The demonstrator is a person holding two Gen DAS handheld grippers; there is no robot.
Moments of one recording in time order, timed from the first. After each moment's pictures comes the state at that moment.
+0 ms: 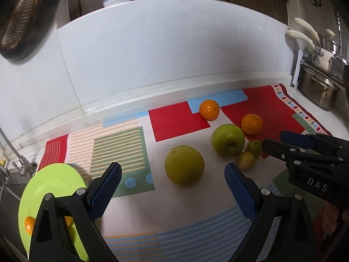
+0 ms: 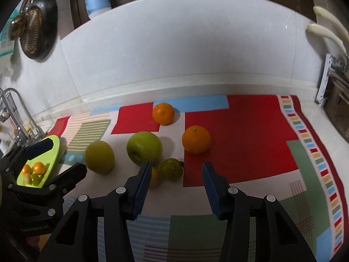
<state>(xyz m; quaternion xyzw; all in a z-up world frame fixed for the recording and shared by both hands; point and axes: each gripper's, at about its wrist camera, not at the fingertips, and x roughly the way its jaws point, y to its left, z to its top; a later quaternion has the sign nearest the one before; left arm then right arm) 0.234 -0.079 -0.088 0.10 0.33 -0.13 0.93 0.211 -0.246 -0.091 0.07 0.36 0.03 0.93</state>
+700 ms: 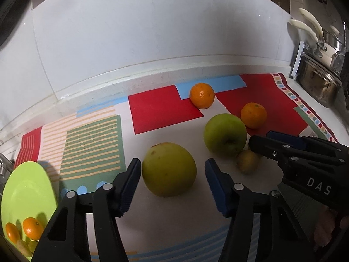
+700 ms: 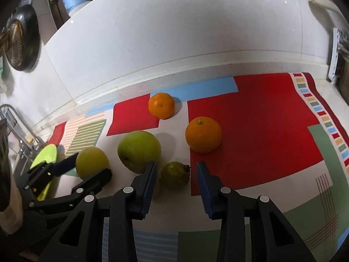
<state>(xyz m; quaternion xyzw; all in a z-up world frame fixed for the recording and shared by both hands) 0.266 -0.097 -0.117 0.09 0.38 -0.17 0.91 0.239 -0.252 -0.121 0.13 0.38 0.04 0.91</state>
